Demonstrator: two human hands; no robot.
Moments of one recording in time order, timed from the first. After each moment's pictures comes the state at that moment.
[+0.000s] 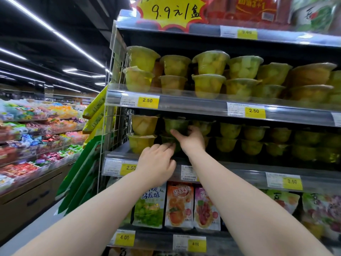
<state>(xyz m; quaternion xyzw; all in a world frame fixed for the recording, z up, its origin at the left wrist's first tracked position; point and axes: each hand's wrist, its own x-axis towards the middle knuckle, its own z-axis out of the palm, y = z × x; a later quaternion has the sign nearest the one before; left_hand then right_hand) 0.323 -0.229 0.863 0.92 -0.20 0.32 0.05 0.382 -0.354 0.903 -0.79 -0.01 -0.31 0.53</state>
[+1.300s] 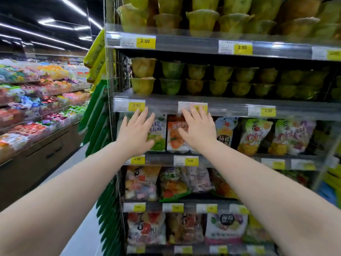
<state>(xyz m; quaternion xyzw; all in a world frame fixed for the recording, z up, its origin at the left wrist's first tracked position) 0.253 -0.170 0.786 0.96 -0.17 0.21 0.00 0.244 -0.377 0.796 -0.96 -0.04 -0.26 -0.01</state>
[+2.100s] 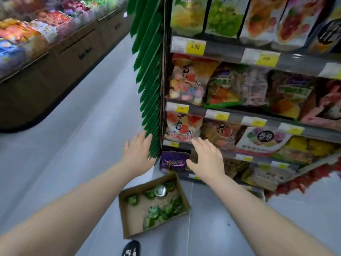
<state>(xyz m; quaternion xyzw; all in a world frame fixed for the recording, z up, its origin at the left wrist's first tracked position) 0.104 -0.048 0.483 0.99 -0.04 -0.12 0.06 0.100 -0.272 0.493 -0.99 -0.07 0.08 0.10</state>
